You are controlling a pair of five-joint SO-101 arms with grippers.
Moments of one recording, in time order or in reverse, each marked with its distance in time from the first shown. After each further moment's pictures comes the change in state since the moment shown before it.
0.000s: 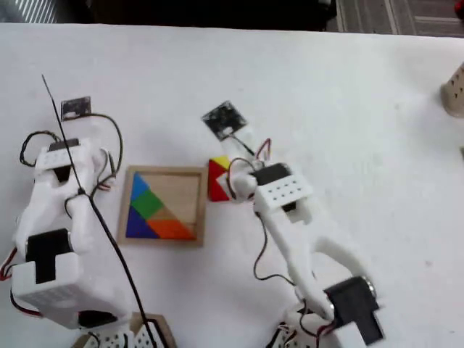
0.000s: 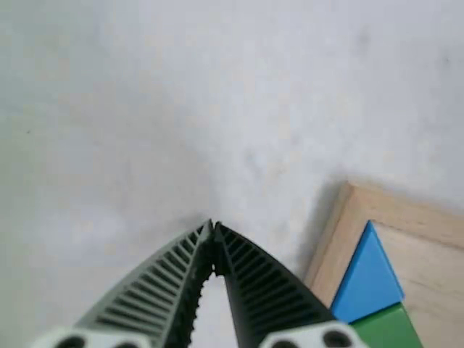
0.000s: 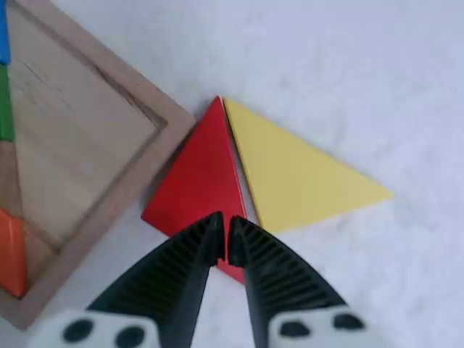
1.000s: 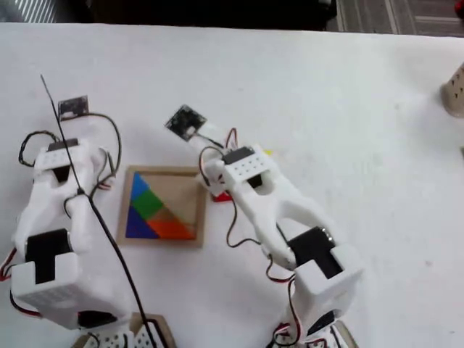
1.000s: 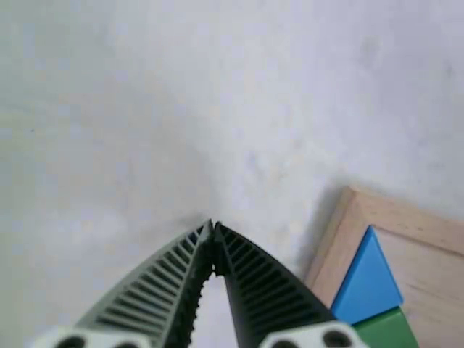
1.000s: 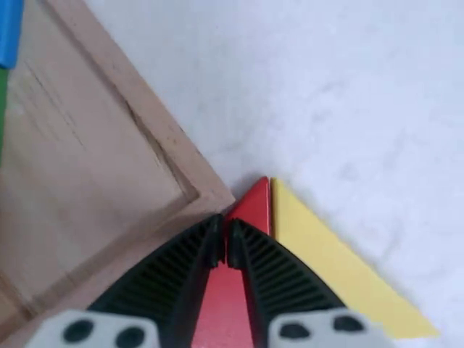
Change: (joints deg) left arm -0.1 0.0 0.0 -0.1 0.8; right arm -3.6 22.4 -18.2 0.0 9.7
